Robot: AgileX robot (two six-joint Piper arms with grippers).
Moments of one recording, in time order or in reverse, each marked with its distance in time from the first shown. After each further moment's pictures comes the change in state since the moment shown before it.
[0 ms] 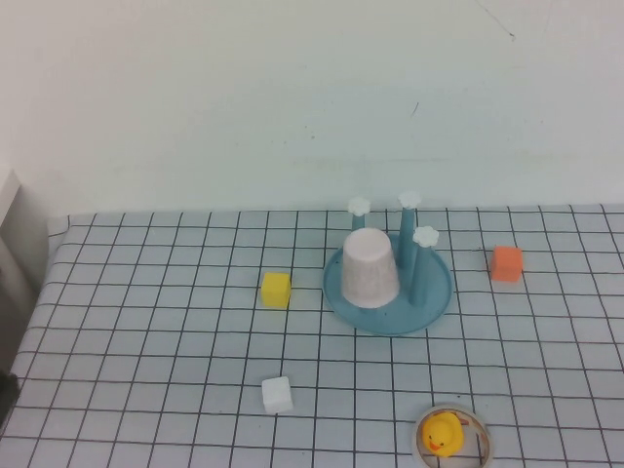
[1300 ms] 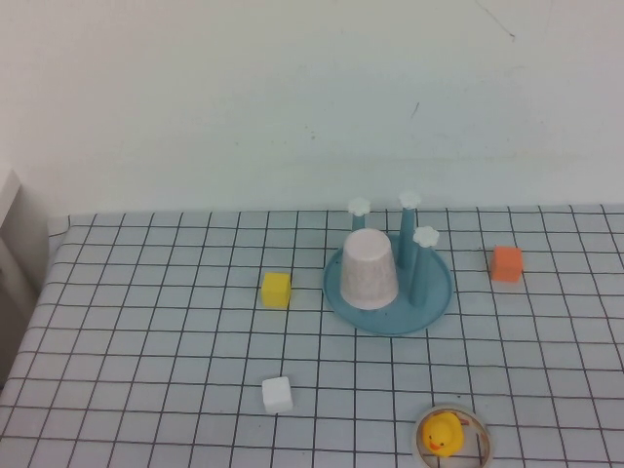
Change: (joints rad) right arm 0.000 0.000 0.000 0.005 -0.004 0.000; left arm 0.159 -0.258 0.324 0.003 0.120 0.033
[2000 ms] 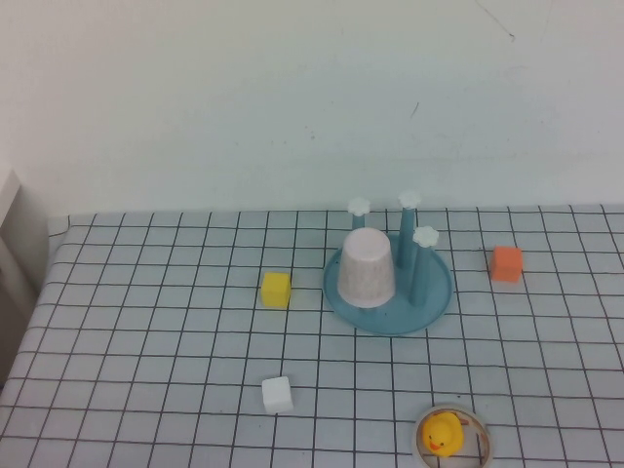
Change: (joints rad) right arm 0.000 0.000 0.000 0.000 0.000 0.000; left arm 0.000 0.000 0.000 0.262 -0.010 -0.482
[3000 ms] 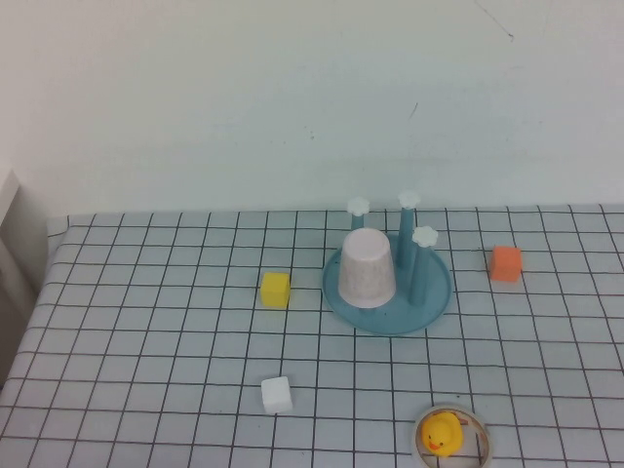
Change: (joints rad) right arm -0.592 -0.212 0.172 0.000 -0.202 -0.020; left arm 0.000 0.000 0.000 0.007 0.000 -0.004
